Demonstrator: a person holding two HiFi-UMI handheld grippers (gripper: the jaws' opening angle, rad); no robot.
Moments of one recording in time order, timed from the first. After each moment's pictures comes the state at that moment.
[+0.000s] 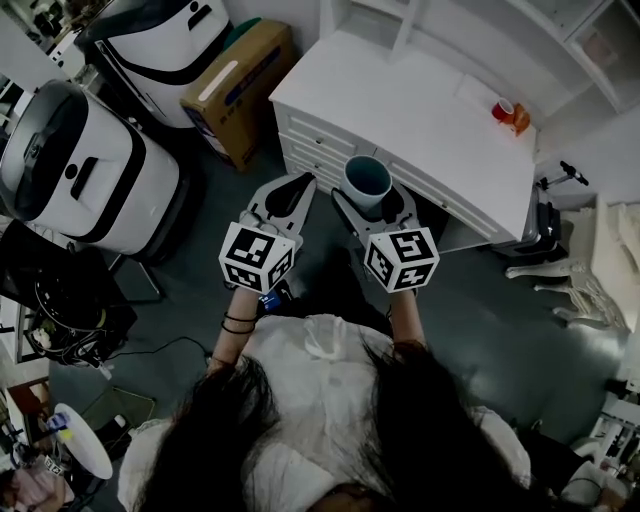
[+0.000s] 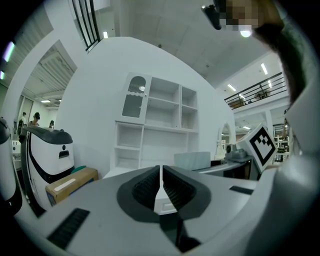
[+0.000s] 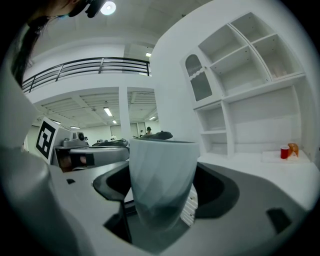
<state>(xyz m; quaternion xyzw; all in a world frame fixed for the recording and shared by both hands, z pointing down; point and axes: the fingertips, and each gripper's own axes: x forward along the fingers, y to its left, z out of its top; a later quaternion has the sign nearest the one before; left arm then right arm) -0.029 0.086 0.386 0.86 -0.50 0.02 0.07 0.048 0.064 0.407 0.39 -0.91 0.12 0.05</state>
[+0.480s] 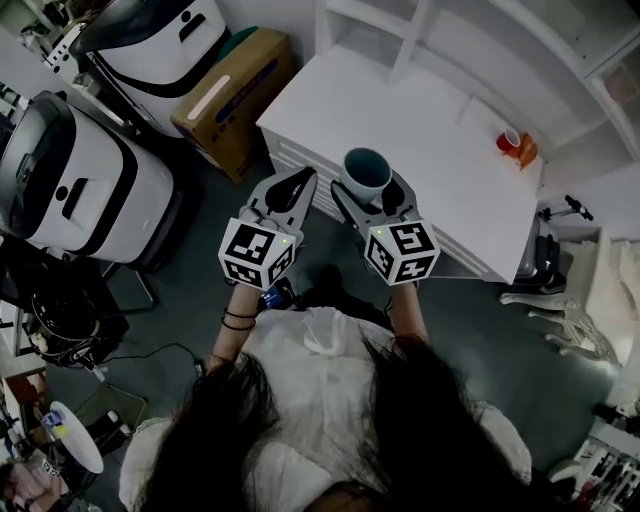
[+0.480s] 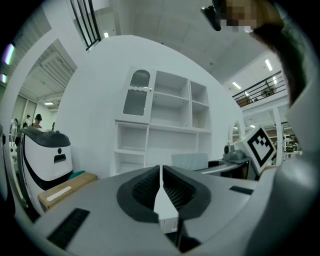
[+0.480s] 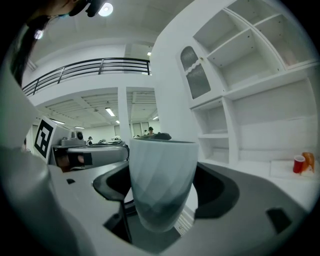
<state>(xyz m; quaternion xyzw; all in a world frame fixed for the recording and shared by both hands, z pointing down) -0.006 -0.046 0.376 0.85 -0.53 0.02 0.07 0.065 -0.076 0.400 0.36 -0.93 0.11 0.05</state>
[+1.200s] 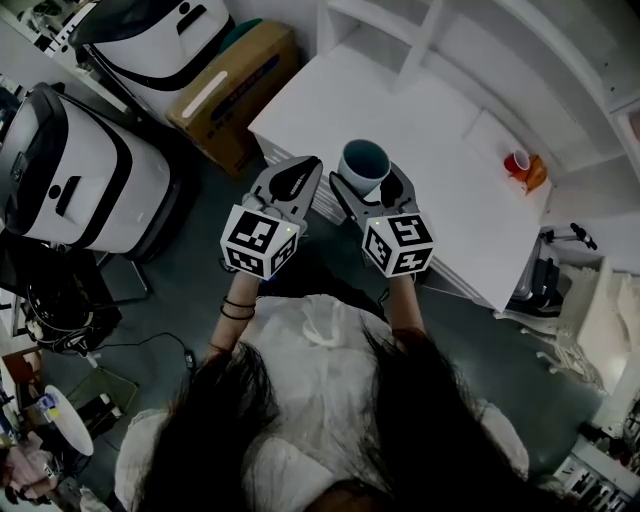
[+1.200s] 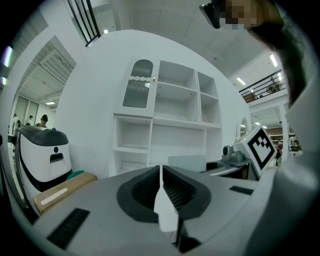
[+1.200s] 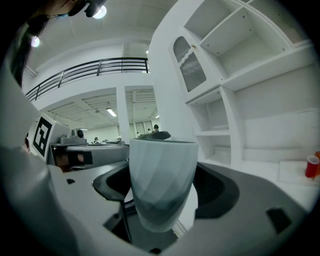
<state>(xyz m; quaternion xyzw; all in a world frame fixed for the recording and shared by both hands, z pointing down) 0.012 -0.137 0.387 0.83 -0.54 0.04 0.08 0.071 -0.165 0.416 0.33 -0.93 0.13 0.06</state>
